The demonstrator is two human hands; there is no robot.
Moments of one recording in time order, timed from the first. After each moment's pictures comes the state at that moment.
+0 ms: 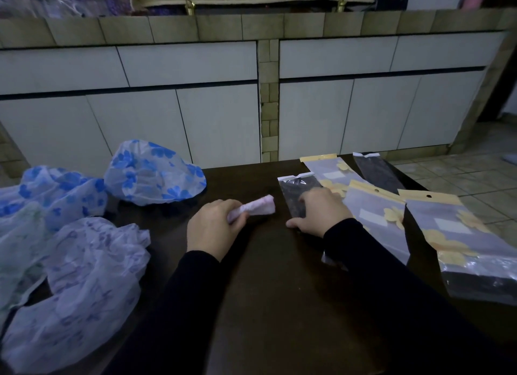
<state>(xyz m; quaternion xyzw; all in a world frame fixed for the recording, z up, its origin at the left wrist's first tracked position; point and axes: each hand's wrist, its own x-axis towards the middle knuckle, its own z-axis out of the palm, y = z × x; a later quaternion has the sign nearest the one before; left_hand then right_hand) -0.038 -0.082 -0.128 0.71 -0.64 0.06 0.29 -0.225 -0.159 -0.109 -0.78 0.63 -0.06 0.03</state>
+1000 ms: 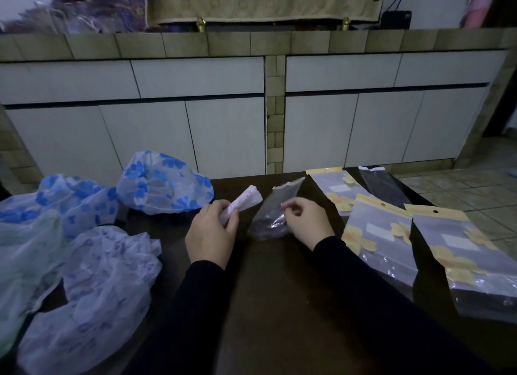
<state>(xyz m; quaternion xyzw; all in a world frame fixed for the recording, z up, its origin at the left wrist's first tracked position) -0.028 -0.083 -0.132 0.75 -0.51 0.04 0.42 -0.195 -0.155 -0.119 -0.67 0.55 -0.35 0.34</state>
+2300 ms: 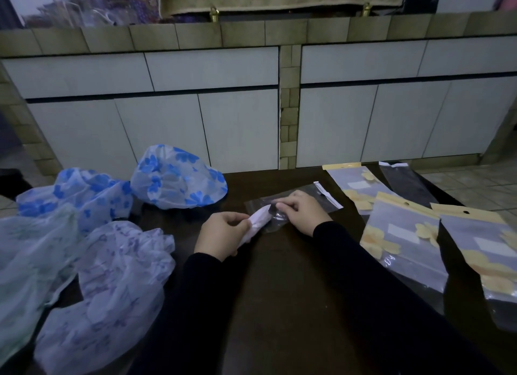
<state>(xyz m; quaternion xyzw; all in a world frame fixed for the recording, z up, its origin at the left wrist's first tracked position) -0.011 -0.084 -0.123 0.75 -0.45 -0.29 0.40 -0.171 -0.196 -0.134 -0.81 0.45 -0.25 0.27</state>
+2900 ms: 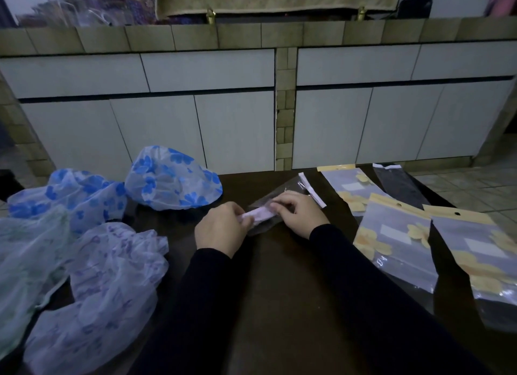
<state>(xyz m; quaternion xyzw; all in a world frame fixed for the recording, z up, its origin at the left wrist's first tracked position) -0.027 -0.090 -0.102 0.80 -0.53 -0.07 0.25 -0.177 -0.194 -0.134 -0.82 0.39 -0.31 0.26</state>
